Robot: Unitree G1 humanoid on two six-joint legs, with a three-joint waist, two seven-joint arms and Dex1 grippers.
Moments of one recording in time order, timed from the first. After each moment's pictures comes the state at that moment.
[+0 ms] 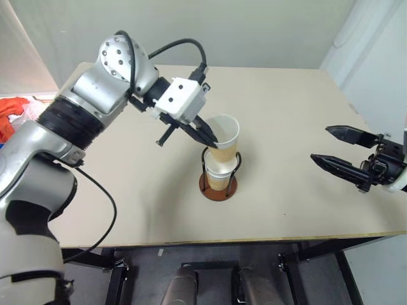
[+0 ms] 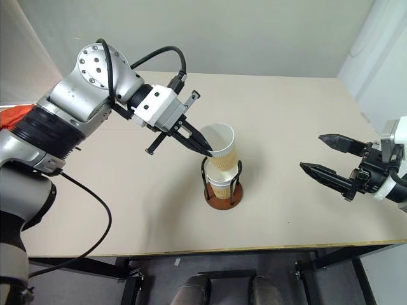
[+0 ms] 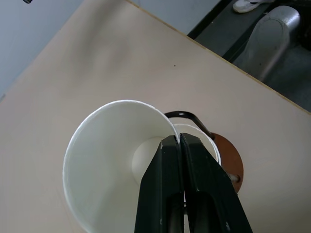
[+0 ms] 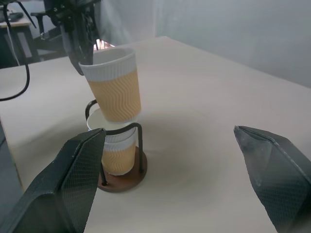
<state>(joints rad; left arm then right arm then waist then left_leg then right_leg) -1.47 0.88 -0.91 0.44 -0.65 -0.23 -1.57 -0.14 -0.89 -0.58 -0.49 0.92 0.75 0.91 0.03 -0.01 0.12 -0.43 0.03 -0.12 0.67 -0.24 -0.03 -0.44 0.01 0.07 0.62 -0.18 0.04</state>
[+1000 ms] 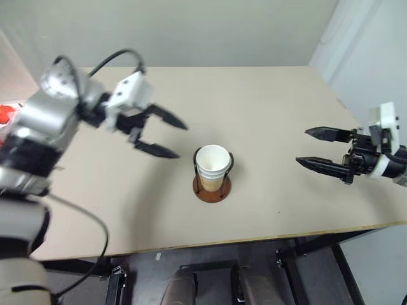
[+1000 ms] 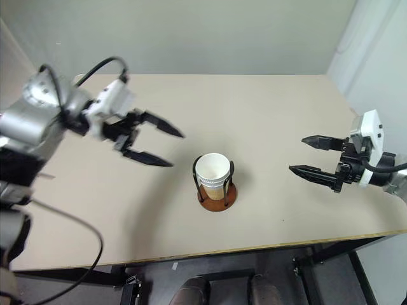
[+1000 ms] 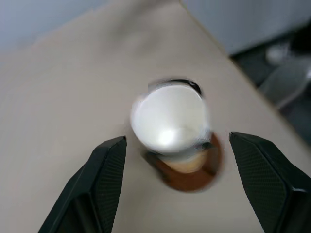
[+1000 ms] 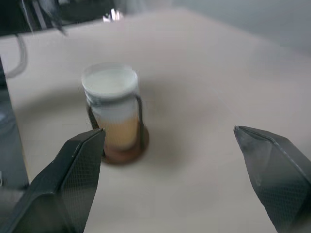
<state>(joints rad) -0.95 1.15 -0.39 0.29 -0.66 0.23 -1.56 -0.35 -1.00 -0.25 -0.18 0.73 0.61 1.13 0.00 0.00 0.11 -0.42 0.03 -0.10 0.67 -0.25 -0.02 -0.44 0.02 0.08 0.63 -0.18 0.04</state>
